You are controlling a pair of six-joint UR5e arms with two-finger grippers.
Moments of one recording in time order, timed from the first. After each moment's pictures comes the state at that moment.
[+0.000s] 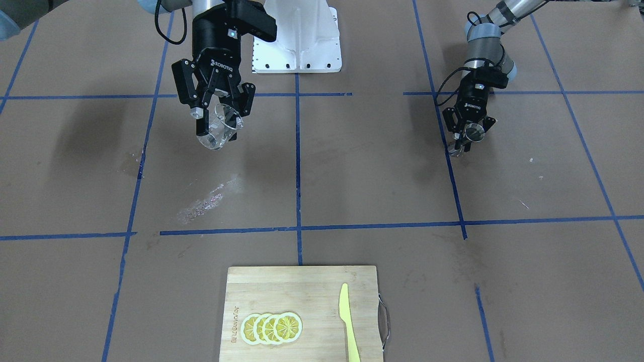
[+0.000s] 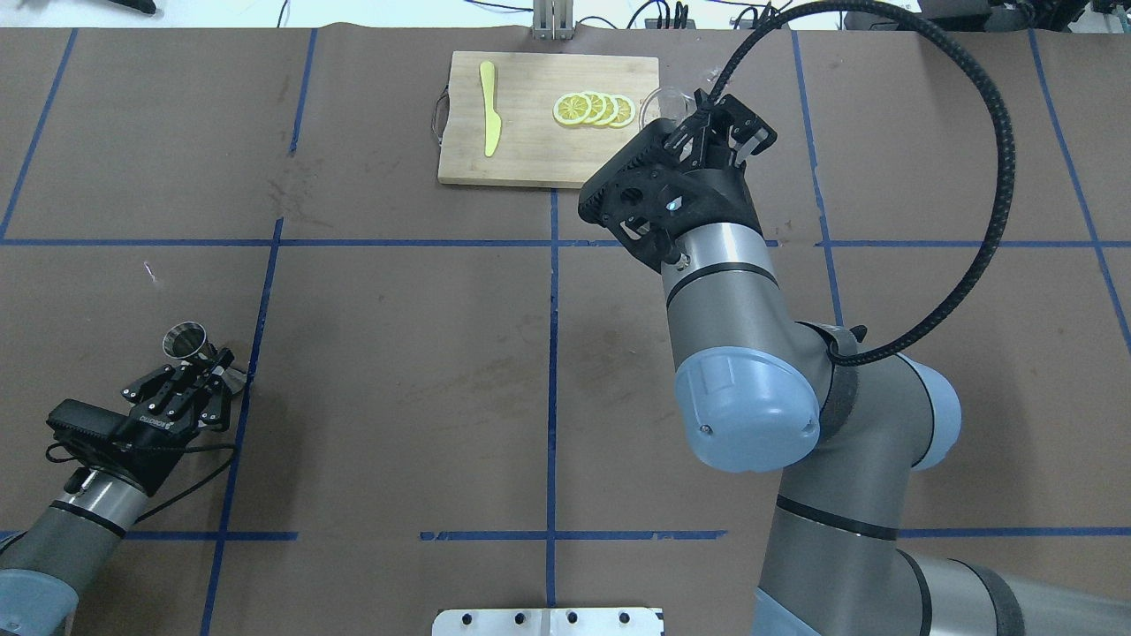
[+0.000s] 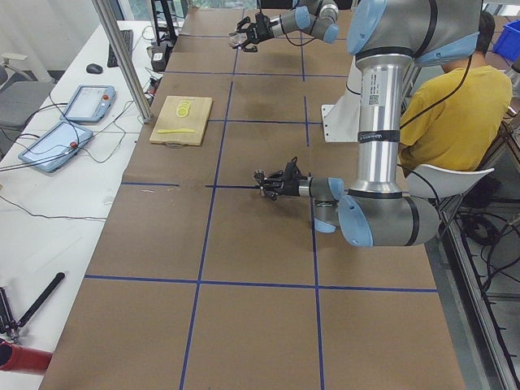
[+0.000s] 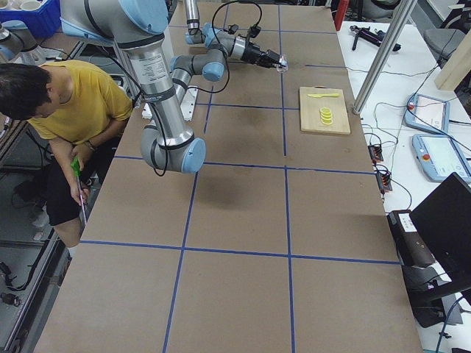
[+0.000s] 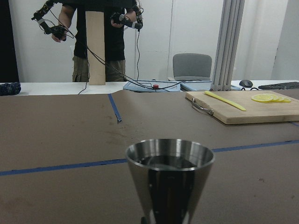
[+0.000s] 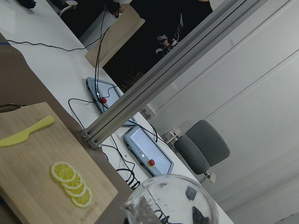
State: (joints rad) left arm -0.13 -1.55 -1.39 -3.30 -0.54 -0.83; right arm 0.37 -1.04 2.01 -1.39 0.64 0.27
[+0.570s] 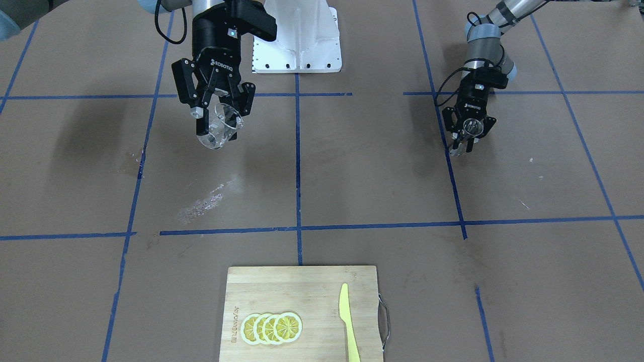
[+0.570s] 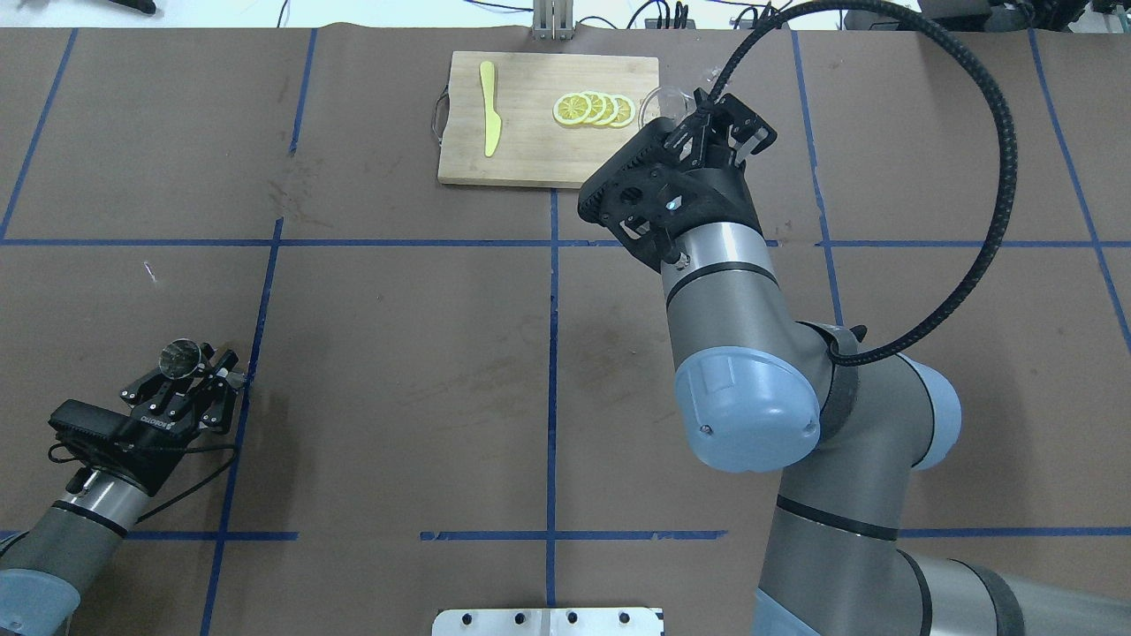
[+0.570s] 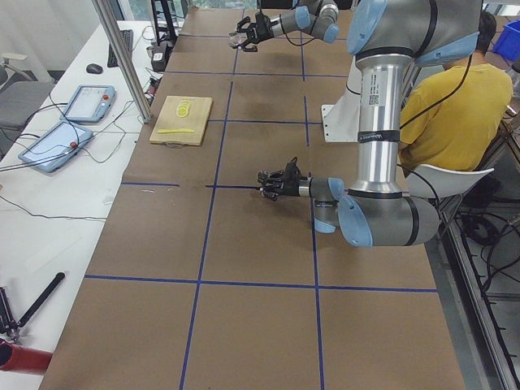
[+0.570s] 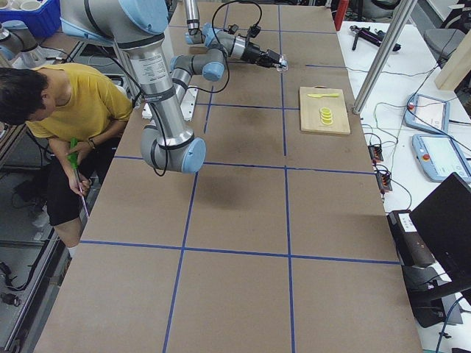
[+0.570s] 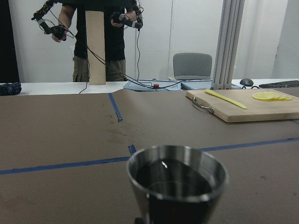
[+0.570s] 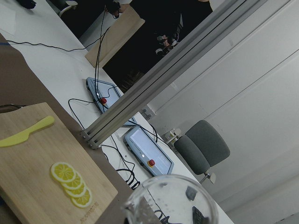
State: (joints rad) left arm -0.13 -1.55 -1.39 -3.31 -0.54 -0.83; right arm 0.37 -1.04 2.01 -1.39 0.64 0.27
